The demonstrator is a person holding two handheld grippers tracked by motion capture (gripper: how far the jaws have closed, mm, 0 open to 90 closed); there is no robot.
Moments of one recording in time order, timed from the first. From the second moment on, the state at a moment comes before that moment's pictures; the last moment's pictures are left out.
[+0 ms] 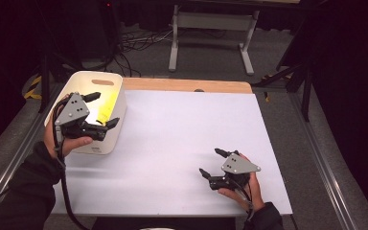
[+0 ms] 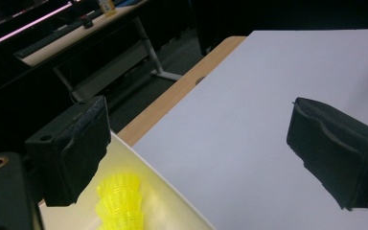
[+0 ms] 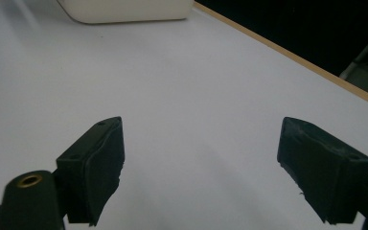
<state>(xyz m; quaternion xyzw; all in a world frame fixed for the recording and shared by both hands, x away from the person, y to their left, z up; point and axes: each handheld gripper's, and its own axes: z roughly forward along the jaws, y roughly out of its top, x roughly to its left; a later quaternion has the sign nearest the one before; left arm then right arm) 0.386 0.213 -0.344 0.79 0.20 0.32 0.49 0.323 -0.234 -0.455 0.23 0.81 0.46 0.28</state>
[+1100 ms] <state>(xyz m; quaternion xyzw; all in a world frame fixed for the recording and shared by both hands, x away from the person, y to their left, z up) 0.361 0.194 -0.366 0.78 0.17 0.30 0.52 0.321 -0.234 -0.452 0.24 0.80 0.46 0.29</state>
